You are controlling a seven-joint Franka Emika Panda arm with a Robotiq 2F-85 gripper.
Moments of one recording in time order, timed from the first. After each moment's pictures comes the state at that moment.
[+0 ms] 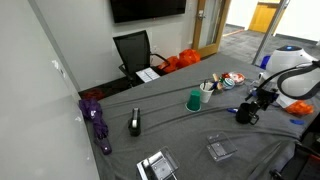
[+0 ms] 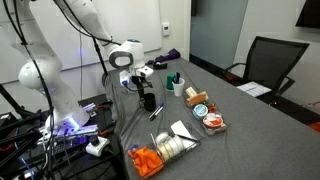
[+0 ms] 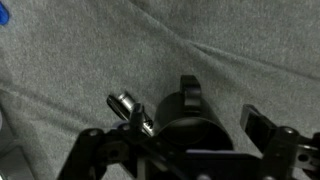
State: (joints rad) arm -0.06 0.04 -0.08 -2.69 -0.12 2.69 0.10
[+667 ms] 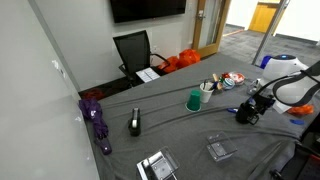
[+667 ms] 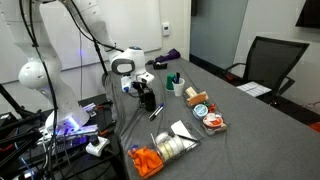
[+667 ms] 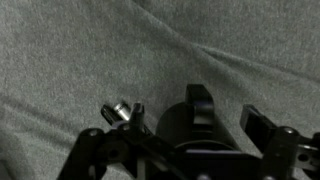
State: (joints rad) arm -0.06 0.16 -0.09 -2.68 -0.12 2.79 0.09
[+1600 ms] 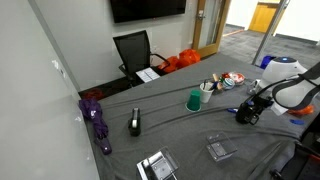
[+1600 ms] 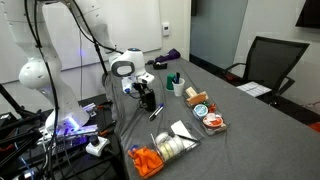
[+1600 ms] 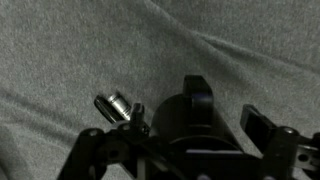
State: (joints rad) arm -0.05 0.19 -0.09 -2.69 -0.12 2.88 0.09
